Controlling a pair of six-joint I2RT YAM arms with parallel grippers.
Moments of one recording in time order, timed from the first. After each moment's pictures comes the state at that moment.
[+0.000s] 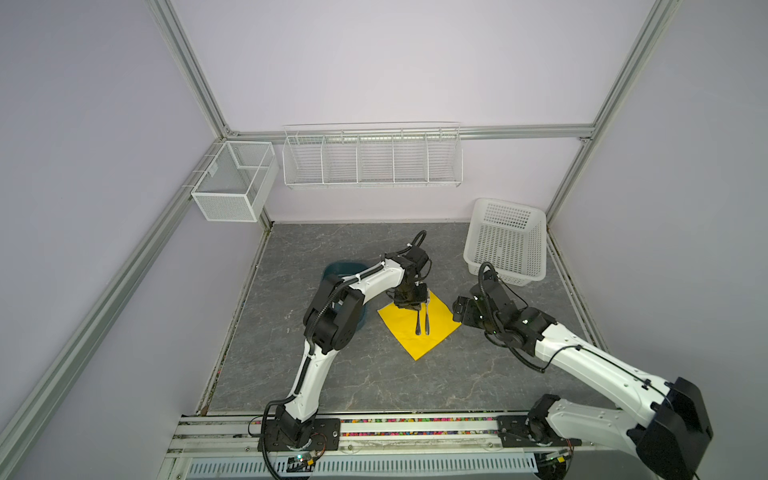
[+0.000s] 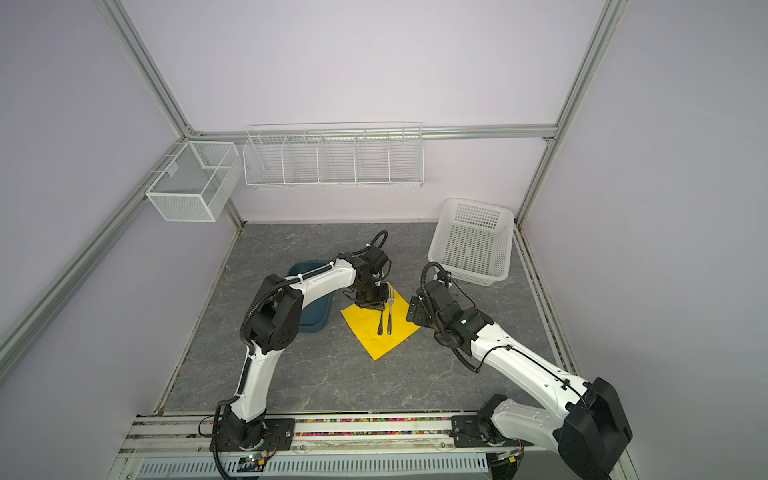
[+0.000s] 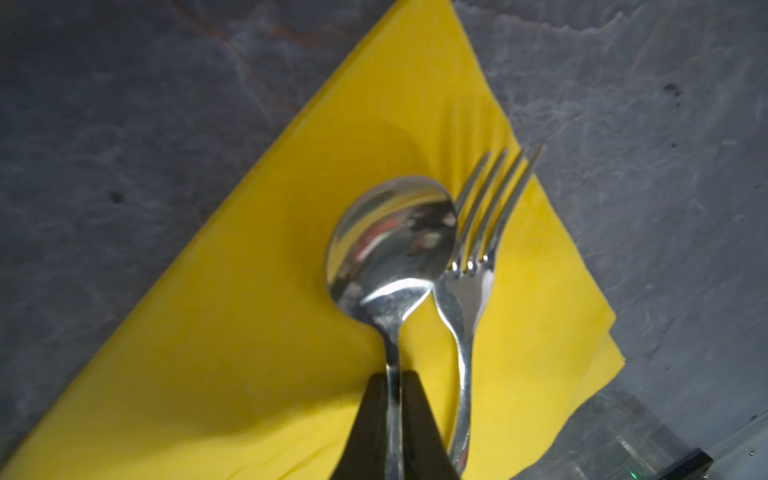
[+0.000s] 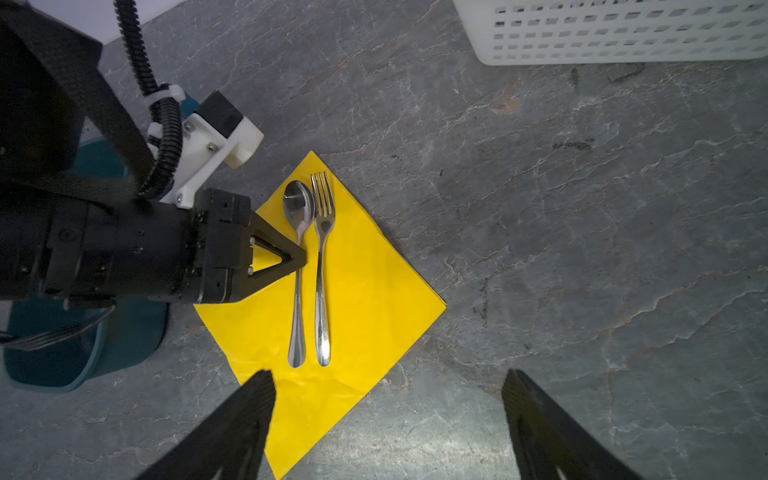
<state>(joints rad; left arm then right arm) -0.73 2.23 1.74 -0.85 0.26 -0.58 0.69 1.15 0.82 -0.54 0.25 0.79</state>
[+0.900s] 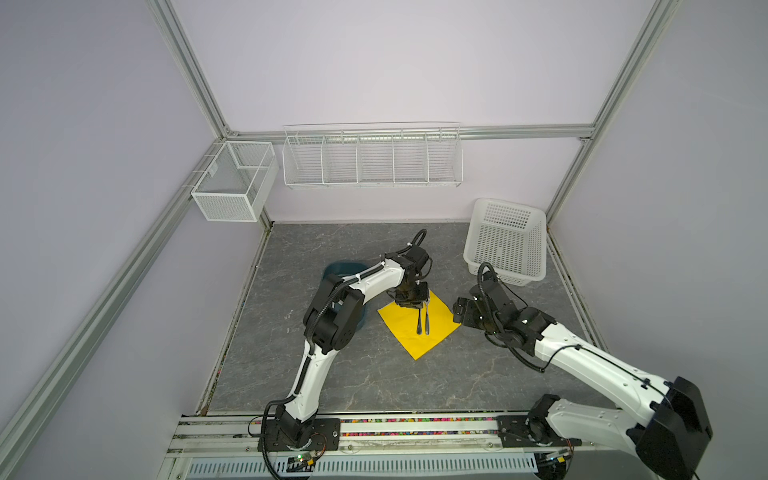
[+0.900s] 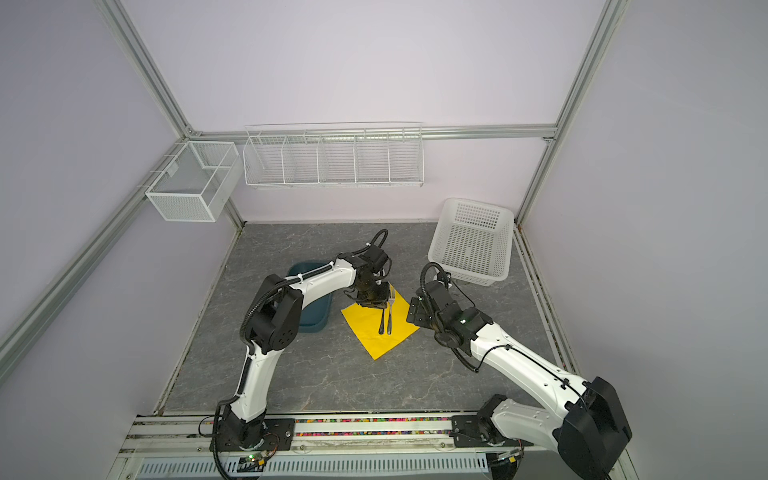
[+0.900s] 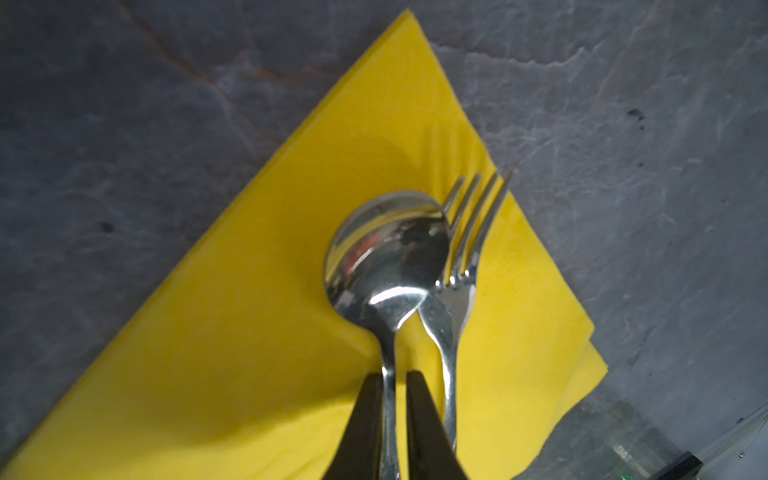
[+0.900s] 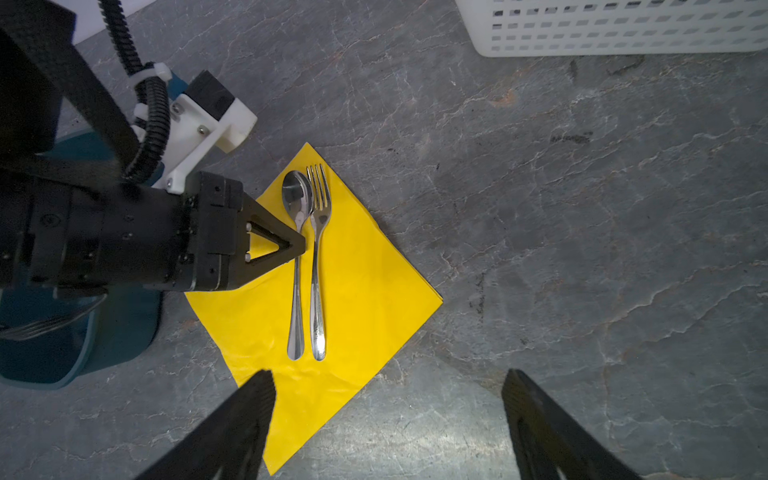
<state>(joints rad) -0.73 2.23 1.74 -0.82 0.27 -0.59 0.69 1.15 0.82 -0.55 0.25 0.79</state>
